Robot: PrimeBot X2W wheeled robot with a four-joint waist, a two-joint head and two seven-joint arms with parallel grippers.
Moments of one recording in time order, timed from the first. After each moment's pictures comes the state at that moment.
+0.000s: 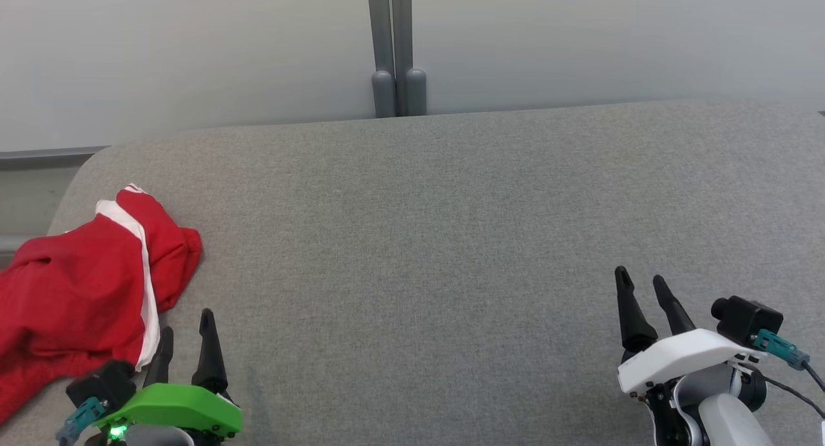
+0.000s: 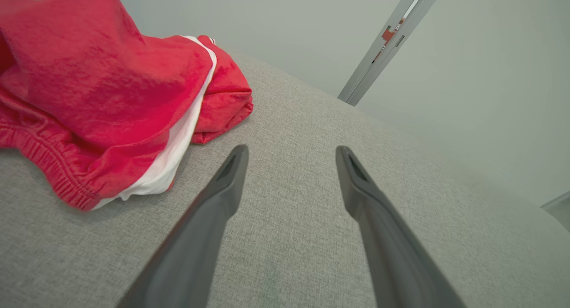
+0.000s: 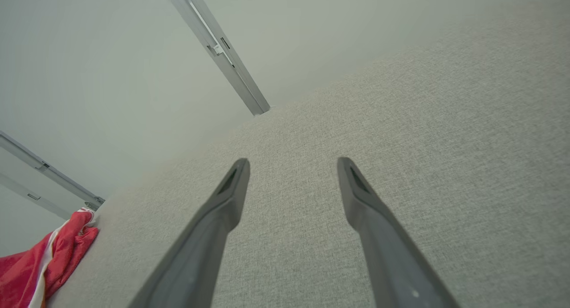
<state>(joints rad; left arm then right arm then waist) -0.08 0.04 0.07 0.40 -0.53 -0.10 -0.14 -0.12 -0.05 0.02 0.34 0.54 0.13 -0.14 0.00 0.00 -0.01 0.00</state>
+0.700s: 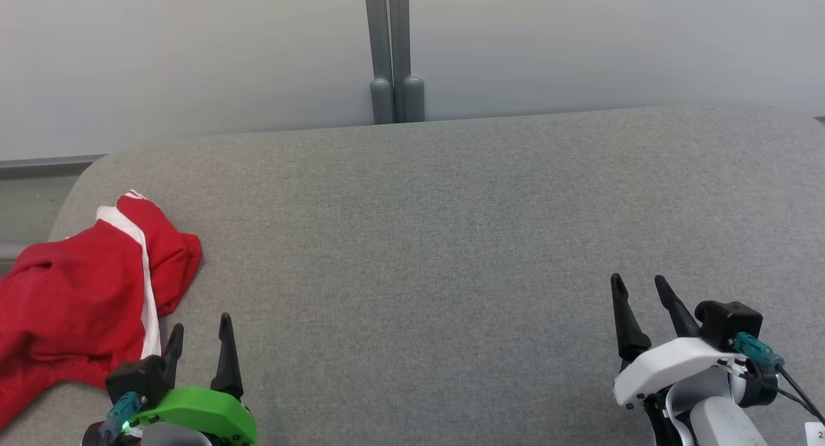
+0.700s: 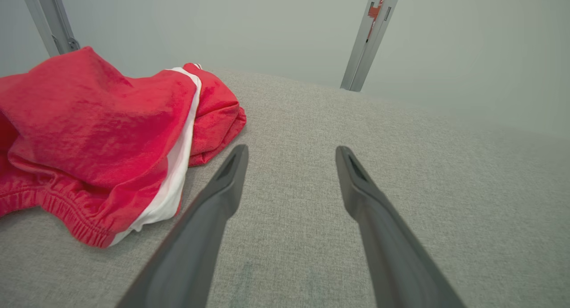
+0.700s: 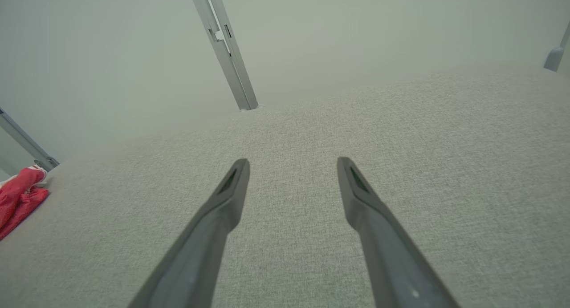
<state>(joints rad) -0.08 0.05 0.02 0.43 -0.30 -0.07 -0.19 -0.13 -0.05 0.01 0.38 0.29 0.13 -0.19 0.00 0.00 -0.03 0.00</state>
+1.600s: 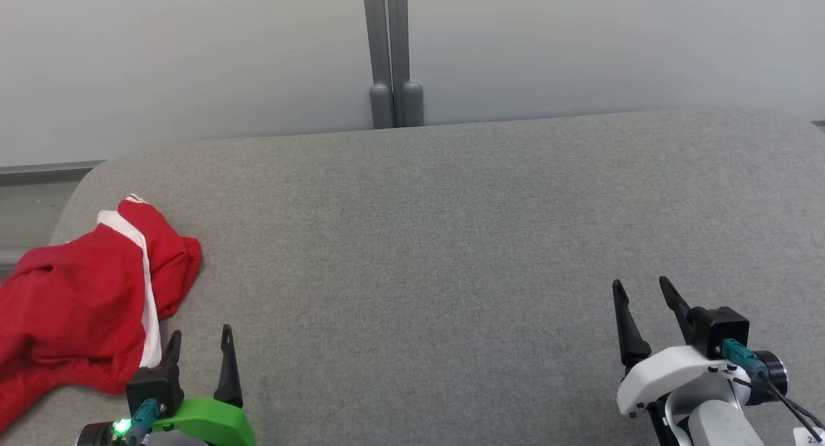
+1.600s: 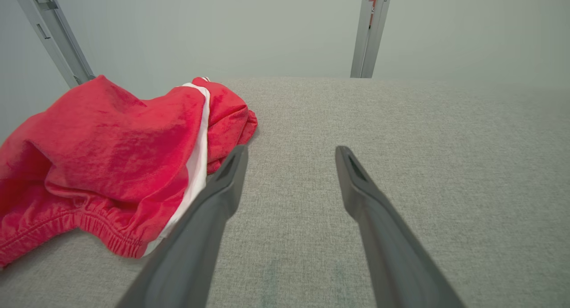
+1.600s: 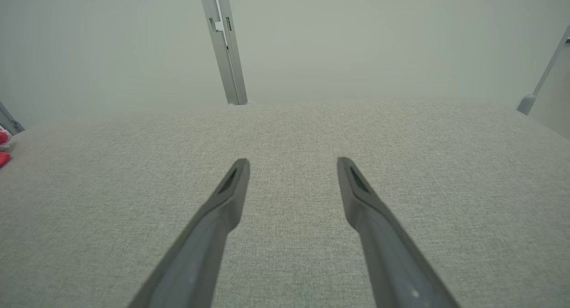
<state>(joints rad) -0.08 0.05 0.04 0.48 -0.11 -0.05 -0.25 -0.13 -0.05 -0.02 0.42 0.10 0.13 -0.25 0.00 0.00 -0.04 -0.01</state>
